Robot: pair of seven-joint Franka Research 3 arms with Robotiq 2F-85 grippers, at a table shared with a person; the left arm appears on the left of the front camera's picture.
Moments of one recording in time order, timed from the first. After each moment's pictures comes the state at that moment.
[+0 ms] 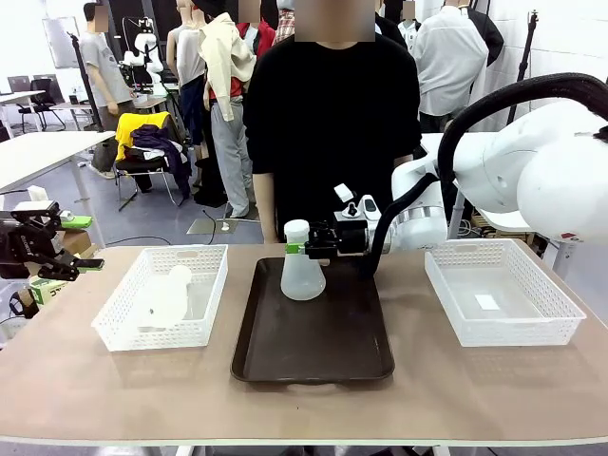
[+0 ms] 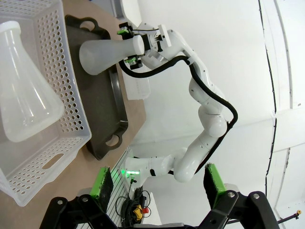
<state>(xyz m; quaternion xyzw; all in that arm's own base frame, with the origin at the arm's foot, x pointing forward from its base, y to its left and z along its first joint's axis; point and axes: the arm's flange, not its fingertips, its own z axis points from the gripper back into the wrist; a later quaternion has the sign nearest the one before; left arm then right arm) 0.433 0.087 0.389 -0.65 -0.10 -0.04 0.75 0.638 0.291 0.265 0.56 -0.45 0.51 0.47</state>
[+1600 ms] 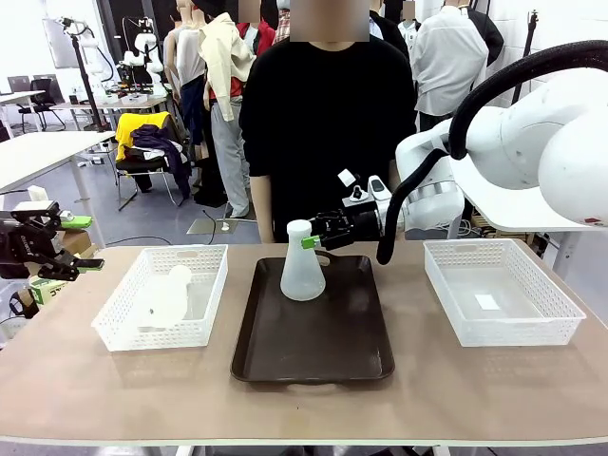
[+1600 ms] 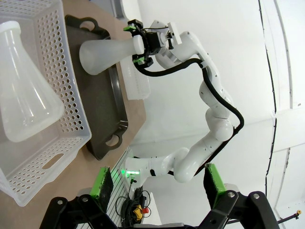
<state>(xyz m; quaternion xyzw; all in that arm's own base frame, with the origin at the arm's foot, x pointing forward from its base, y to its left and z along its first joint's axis) 0.433 0.087 0.389 -0.65 -0.10 -0.04 0.75 0.639 0.265 0.307 0.50 -0.40 0.55 0.53</state>
